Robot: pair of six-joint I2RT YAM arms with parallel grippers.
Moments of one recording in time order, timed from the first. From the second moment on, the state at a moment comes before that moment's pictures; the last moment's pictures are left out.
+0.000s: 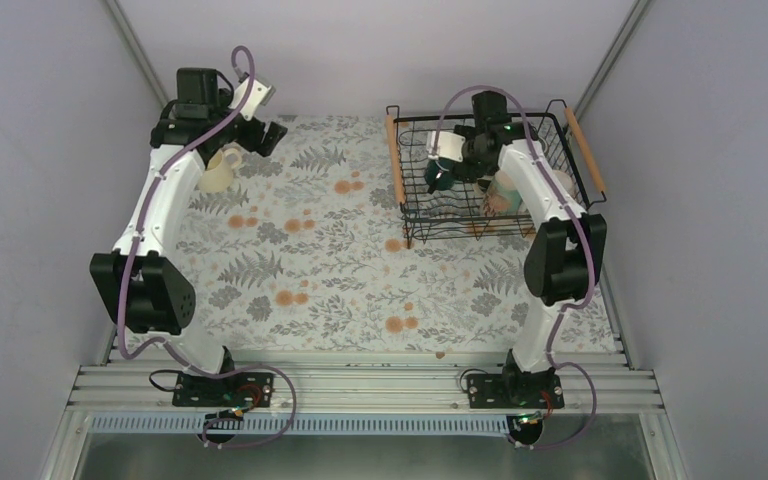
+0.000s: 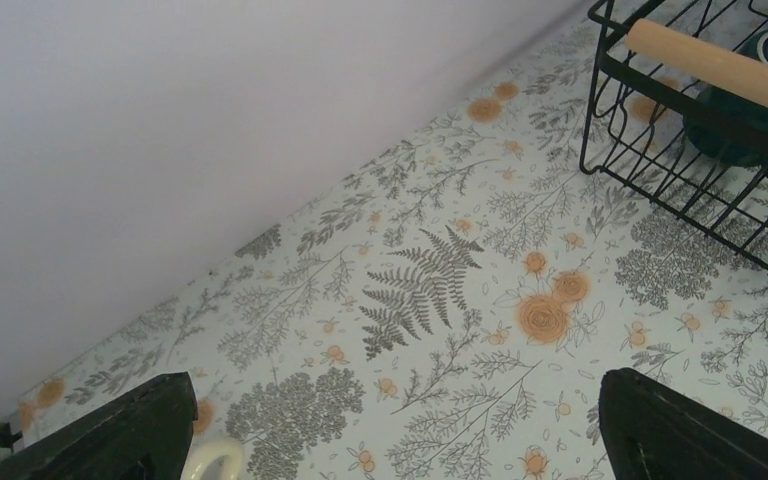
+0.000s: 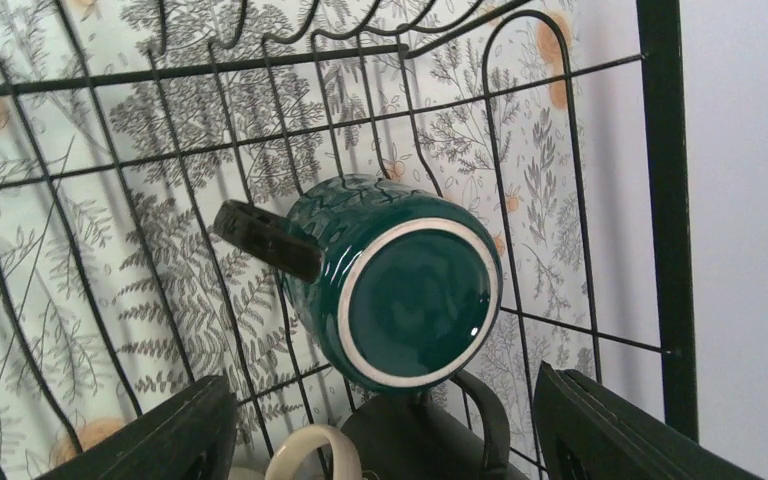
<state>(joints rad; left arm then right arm) -0.04 1.66 1.71 -0.66 0.37 0.44 0.21 1.93 1.78 -0.80 -0.14 -1.25</state>
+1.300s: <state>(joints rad) -0.05 1.60 1.44 -0.36 0.23 0.49 0.24 2.06 1.71 -0.75 -0.21 -1.88</state>
